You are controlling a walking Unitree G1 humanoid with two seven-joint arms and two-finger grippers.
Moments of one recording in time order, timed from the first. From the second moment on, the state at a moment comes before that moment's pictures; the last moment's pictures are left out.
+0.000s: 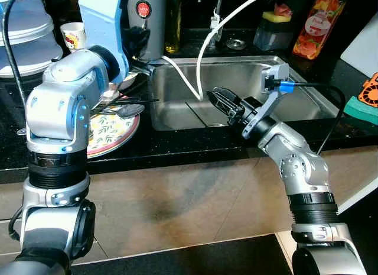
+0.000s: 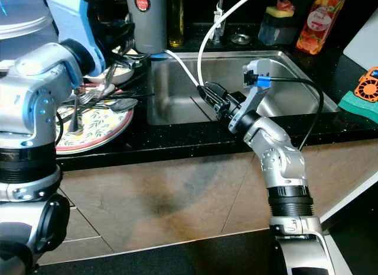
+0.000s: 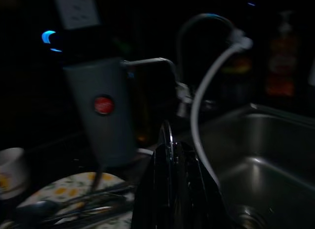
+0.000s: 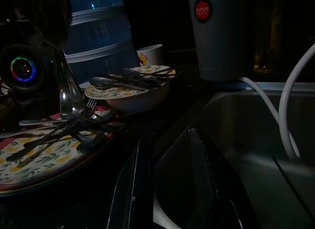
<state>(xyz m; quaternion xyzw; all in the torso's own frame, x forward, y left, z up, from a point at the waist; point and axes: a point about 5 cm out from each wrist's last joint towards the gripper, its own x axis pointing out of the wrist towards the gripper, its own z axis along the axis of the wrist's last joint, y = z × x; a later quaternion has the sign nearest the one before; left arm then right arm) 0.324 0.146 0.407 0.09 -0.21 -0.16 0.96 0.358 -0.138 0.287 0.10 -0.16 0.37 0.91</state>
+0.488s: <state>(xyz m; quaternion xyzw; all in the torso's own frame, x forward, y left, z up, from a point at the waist) 0.337 0.150 0.353 0.31 -0.07 -0.14 0.94 0.358 -0.135 0.286 0.10 -0.16 0.37 0.91</state>
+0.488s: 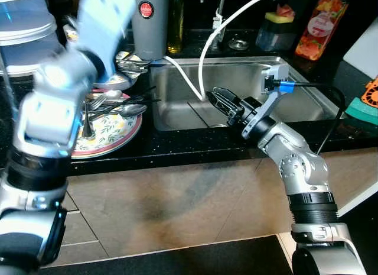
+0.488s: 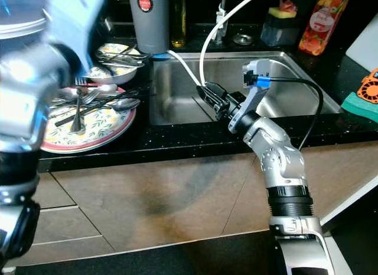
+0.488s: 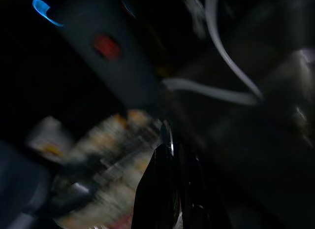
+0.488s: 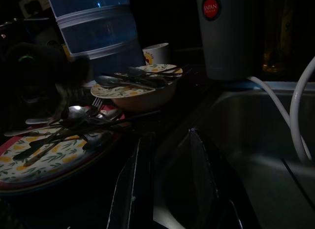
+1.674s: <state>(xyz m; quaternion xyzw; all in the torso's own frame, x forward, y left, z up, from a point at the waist) 0.335 0.162 0.312 0.40 0.06 -0.15 0.90 0.357 -0.134 0.285 0.10 -0.16 0.38 0.91</state>
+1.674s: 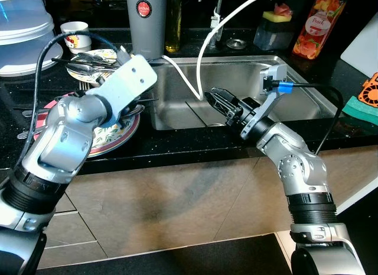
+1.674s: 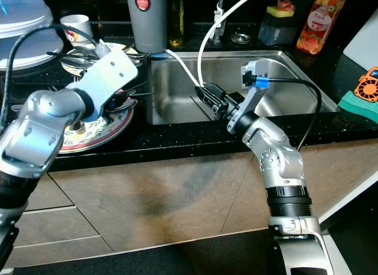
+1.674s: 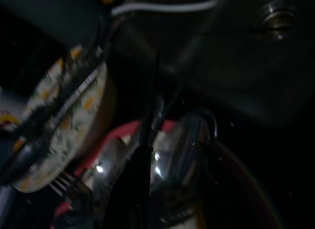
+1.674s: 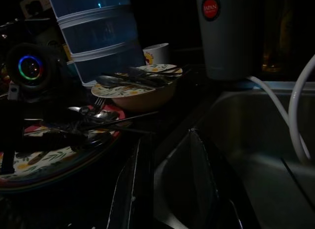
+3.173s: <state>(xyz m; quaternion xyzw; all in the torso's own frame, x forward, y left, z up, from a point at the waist) 0.338 0.169 0.313 0.37 0.02 -0.11 0.92 0.357 -0.133 0.284 0.10 -0.15 0.39 0.90</state>
